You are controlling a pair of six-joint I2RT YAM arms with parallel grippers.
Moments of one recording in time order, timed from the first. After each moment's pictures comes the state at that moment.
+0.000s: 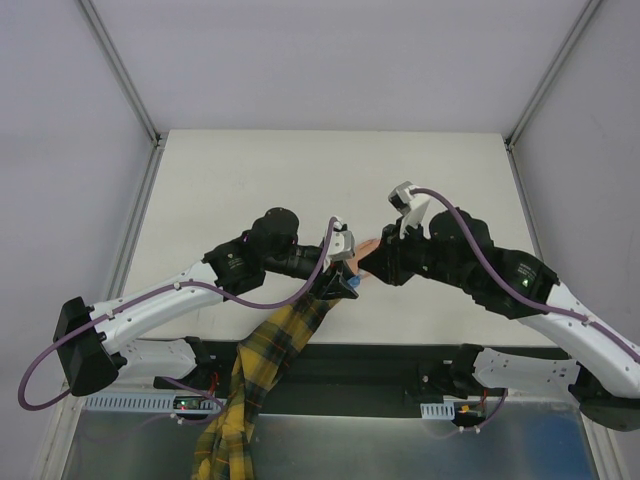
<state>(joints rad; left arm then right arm) -0.95 1.18 0.97 -0.16 0.70 0.06 1.03 0.95 1.29 -0.79 0.04 0.40</state>
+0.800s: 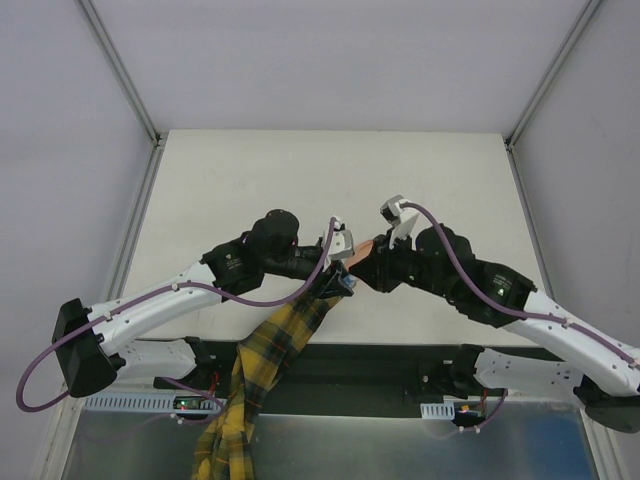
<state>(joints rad) -0.95 1.16 0.97 -0.21 0.61 0.07 1.05 0.91 1.10 -0.62 0.06 0.44</state>
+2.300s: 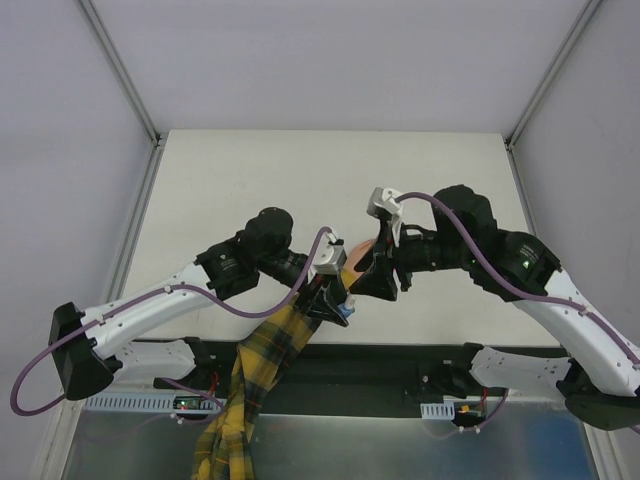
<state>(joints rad) -0.95 1.13 0.98 -0.20 1.03 0.03 0.92 1.03 1.42 -0.88 -0.49 0.07</state>
